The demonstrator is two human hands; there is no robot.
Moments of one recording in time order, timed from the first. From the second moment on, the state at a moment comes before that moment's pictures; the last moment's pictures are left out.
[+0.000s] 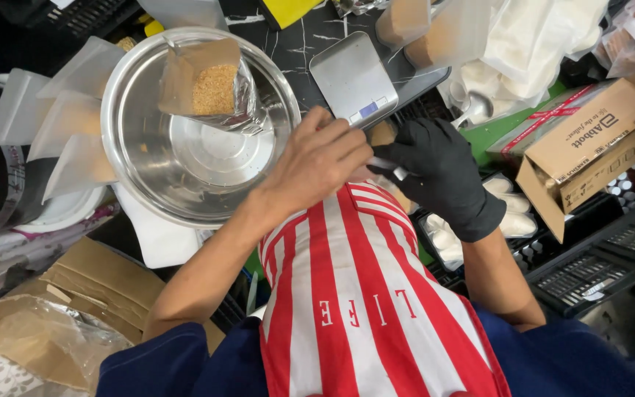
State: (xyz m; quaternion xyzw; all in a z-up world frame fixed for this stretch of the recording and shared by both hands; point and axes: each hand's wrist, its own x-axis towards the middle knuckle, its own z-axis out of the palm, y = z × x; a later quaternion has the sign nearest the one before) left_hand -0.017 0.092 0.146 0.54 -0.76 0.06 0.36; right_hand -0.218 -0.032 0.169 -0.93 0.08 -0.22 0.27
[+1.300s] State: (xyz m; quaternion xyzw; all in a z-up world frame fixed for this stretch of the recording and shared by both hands) left_hand 0.059 0.472 -0.126 0.81 0.42 0.16 0.39; right_hand 0.047 -0.136 0.003 -0.94 0.21 -0.17 0.19
